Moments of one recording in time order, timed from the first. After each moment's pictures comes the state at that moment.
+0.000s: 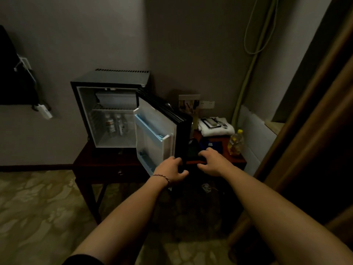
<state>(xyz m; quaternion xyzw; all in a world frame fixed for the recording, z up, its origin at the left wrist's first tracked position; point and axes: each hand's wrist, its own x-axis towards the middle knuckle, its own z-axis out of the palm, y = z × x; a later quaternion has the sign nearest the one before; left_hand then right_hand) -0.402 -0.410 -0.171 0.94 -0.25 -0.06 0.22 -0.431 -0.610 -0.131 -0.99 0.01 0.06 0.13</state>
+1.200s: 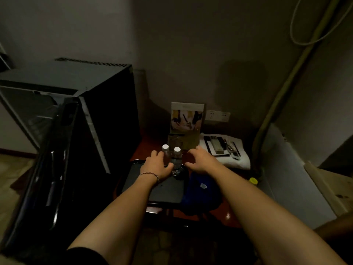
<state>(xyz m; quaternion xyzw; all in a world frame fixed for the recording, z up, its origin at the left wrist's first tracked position) -0.058 -0.634 -0.234 0.98 0.01 -0.01 0.22 -0.043 -0.825 -0.188 -0.98 -0.09 0.11 0.14</state>
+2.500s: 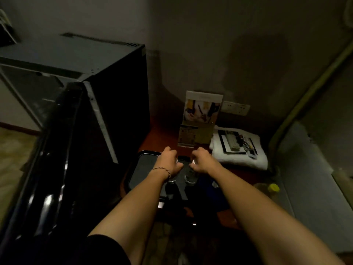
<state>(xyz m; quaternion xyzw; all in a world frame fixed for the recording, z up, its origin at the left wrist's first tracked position) -0.008 -0.632 -0.268 0.96 0.00 -0.05 0.27 0.013 -0.792 -0.242 -0.97 -0.11 0.15 0.13</state>
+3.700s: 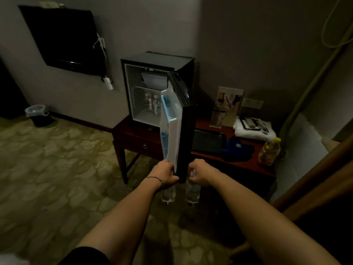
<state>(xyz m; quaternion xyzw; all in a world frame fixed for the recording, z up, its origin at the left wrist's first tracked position) -0.471 -0.456 -0.218 0.98 -0.01 -0.05 0.21 -0.441 -0.631 -0.188 -0.95 -0.21 0.17 0.14</state>
